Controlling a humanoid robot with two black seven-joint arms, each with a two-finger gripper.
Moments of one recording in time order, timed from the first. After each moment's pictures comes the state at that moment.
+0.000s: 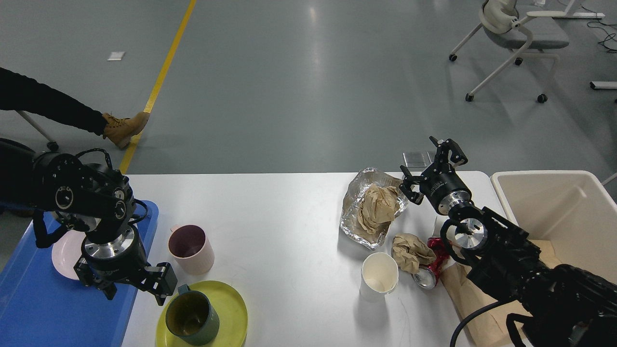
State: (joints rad) left arm -1.75 0.36 1.22 -1.42 0.21 -0.61 0.19; right arm 0.79 -0.01 0.58 0.14 0.13 0.44 0.28
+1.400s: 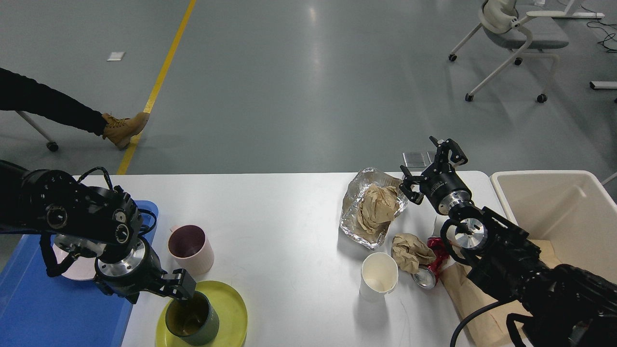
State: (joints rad) left arm -1.75 0.42 1.13 -1.59 0.21 -0.36 0.23; right arm 0.79 -0.01 0.58 0.14 0.13 0.44 0.28
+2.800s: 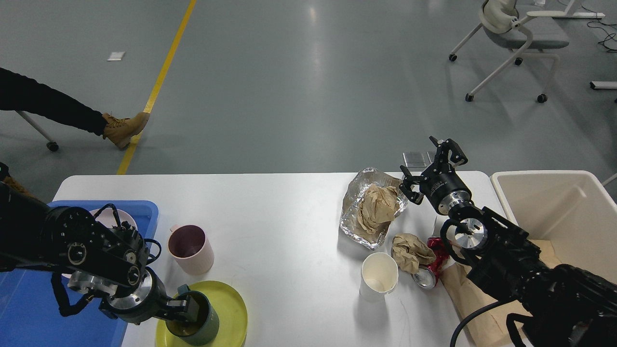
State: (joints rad) left arm -1.62 0.37 1.13 -1.63 0.21 -0.13 0.27; right arm 0.79 -0.01 0.58 0.14 0.13 0.44 0.28
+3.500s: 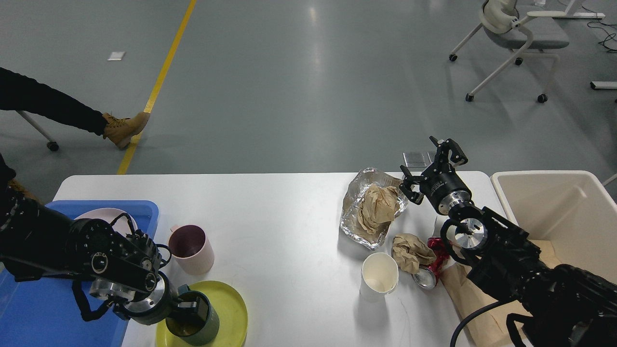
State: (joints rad) left arm -1.50 0.32 1.07 -1.51 0.21 -0.12 0.30; right arm 0.79 -0.01 0.58 0.14 0.13 0.44 0.28
